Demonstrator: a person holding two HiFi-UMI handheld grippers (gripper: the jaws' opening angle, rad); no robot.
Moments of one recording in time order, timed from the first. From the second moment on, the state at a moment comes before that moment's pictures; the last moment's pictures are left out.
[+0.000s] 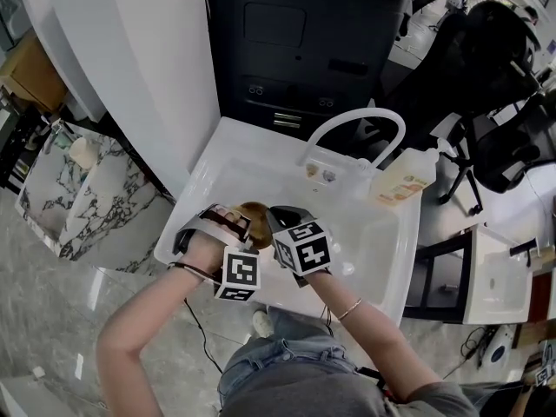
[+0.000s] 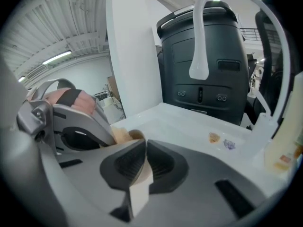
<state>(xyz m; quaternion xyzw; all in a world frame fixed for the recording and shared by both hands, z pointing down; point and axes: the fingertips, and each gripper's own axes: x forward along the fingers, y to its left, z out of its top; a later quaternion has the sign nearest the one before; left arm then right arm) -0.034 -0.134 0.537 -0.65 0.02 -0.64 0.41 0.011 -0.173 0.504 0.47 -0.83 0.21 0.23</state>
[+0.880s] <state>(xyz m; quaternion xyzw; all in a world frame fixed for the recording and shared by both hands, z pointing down) -0.002 -0.110 0.541 -0.86 0.13 -0.50 0.01 0.025 -0.196 0.504 0.47 -0.83 0.25 0.18</state>
